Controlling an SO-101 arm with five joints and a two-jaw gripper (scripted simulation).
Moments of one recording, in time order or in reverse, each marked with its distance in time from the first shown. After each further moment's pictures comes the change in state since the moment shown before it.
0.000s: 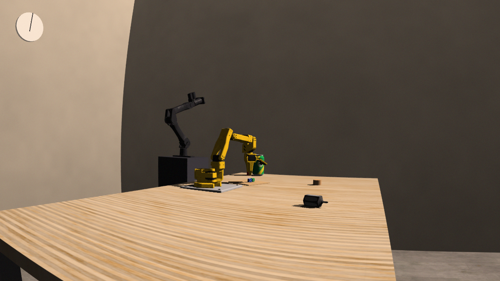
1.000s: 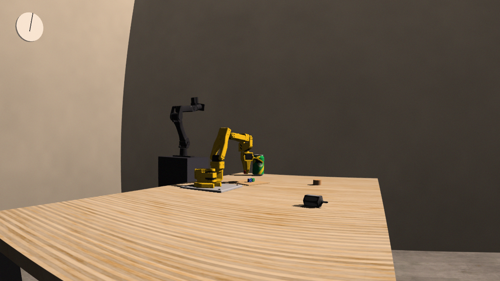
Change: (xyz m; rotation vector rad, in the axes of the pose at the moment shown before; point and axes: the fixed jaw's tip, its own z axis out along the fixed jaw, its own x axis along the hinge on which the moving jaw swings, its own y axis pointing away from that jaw) arm 0.011 0.015 -0.006 -0.013 -0.022 -0.077
